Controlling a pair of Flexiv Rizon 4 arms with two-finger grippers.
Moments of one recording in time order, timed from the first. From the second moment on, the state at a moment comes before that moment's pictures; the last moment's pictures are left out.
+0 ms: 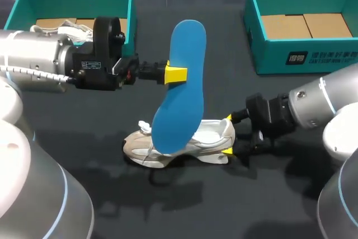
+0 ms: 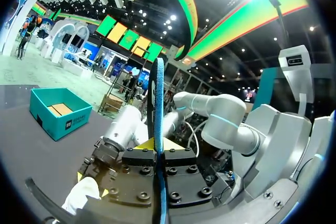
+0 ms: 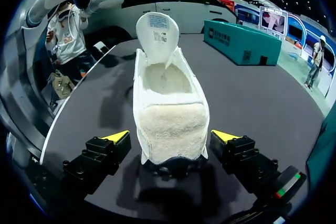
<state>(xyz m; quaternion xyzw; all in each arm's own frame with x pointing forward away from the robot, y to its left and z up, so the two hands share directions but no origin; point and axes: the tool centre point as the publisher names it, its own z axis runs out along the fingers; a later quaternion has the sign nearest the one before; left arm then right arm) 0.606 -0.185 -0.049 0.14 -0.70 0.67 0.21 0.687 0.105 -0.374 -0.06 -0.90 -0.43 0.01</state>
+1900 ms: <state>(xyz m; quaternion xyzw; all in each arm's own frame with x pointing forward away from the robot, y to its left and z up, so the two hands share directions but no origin) 0.605 -0.185 -0.049 0.14 -0.70 0.67 0.21 0.687 0.113 -0.310 -0.20 -0.98 -0.01 0.04</state>
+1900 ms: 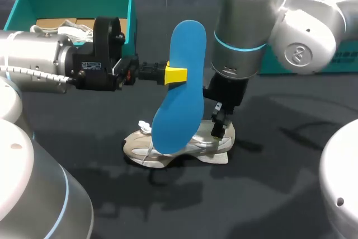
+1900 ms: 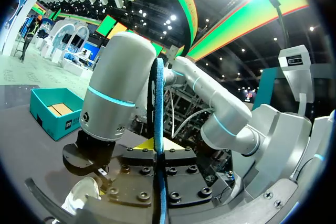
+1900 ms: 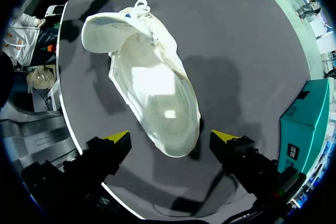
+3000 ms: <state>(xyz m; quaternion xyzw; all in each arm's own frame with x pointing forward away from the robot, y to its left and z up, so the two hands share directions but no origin) 0.605 -0.185 -0.049 0.14 -0.70 0.67 0.21 0.715 0.149 -0.323 -0.14 -0.99 -0.01 0.04</state>
